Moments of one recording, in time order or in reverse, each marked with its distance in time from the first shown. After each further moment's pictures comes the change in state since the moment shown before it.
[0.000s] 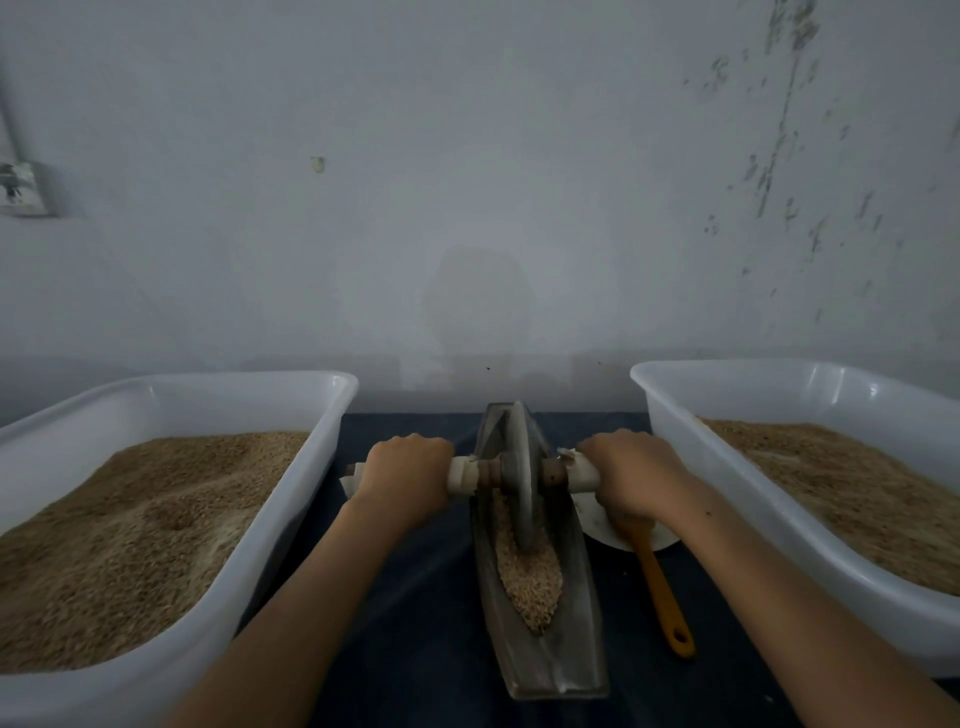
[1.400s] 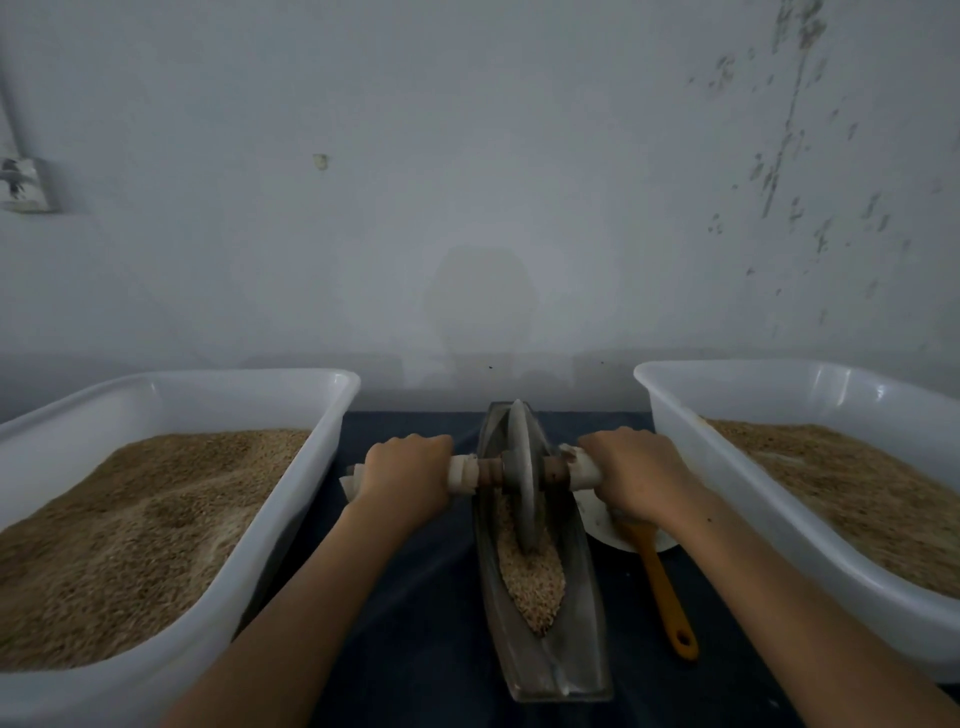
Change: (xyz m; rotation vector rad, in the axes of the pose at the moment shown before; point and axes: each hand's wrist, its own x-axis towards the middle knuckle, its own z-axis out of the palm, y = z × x) left_hand -0.004 0.002 0.001 -0.009 0.056 -0.028; right_hand 0.003 -0.002 0.005 -0.009 0.075 0.020
